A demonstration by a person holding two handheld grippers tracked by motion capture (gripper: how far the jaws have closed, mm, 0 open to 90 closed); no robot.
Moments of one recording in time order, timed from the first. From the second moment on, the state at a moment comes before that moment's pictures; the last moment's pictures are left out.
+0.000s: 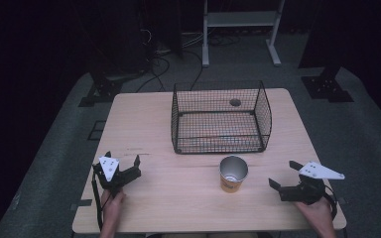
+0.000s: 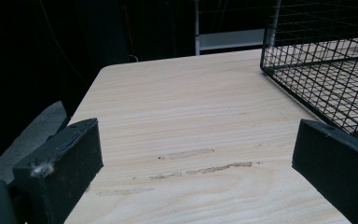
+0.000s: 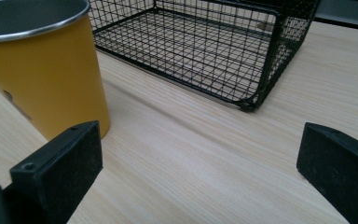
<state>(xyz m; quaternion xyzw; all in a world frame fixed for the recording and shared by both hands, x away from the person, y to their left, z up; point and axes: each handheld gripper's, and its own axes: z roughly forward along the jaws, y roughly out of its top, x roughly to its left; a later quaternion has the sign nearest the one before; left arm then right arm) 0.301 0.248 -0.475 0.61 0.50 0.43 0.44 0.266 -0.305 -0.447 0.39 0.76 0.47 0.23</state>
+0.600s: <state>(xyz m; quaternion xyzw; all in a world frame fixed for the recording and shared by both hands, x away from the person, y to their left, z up) 0.301 0.248 -0.475 0.60 0.50 0.43 0.44 0.259 -0.286 -0.445 0.36 0.77 0.48 0.21</state>
